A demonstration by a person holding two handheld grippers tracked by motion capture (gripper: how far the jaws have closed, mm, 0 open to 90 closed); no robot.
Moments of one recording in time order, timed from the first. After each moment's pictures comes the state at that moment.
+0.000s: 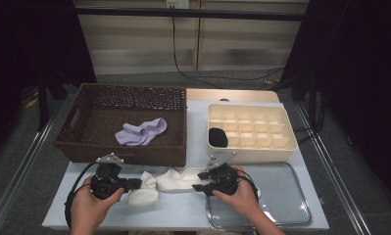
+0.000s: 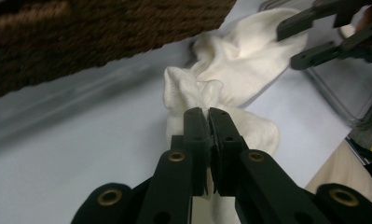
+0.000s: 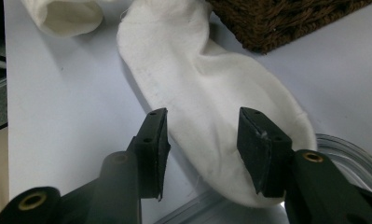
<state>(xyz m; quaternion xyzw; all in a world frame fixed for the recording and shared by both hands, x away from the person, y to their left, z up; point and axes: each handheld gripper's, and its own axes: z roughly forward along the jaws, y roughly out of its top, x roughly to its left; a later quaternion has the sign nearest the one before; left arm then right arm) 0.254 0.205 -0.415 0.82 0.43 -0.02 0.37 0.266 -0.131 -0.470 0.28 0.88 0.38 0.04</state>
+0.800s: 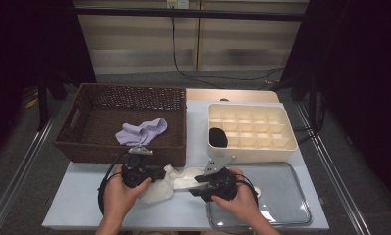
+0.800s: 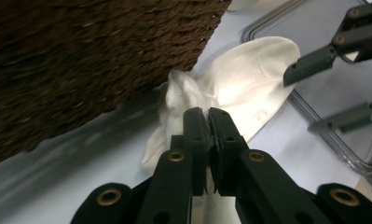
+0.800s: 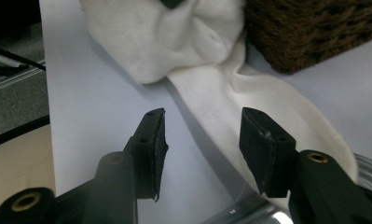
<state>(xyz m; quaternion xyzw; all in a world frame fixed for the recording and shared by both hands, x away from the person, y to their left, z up) 0.286 0.139 -0.431 0.84 0.41 -0.01 0.37 0.248 -0.119 -0.454 0.25 0.88 0.40 0.04</state>
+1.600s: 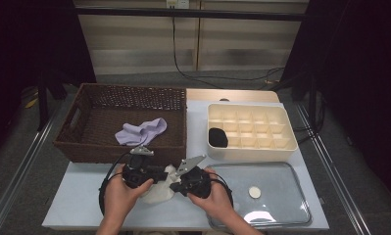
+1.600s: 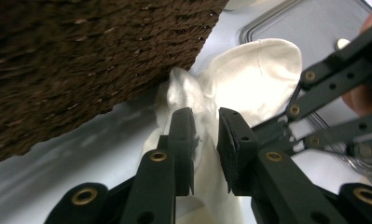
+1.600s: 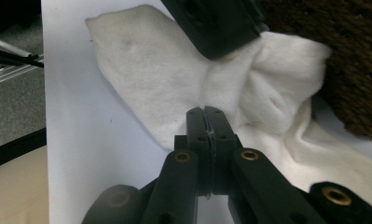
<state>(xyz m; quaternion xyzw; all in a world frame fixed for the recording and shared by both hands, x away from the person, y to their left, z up) 0.281 0.149 -0.429 0.83 0.40 0.00 0.38 0.262 -0.060 -0.463 0.23 0.90 0.38 0.02</state>
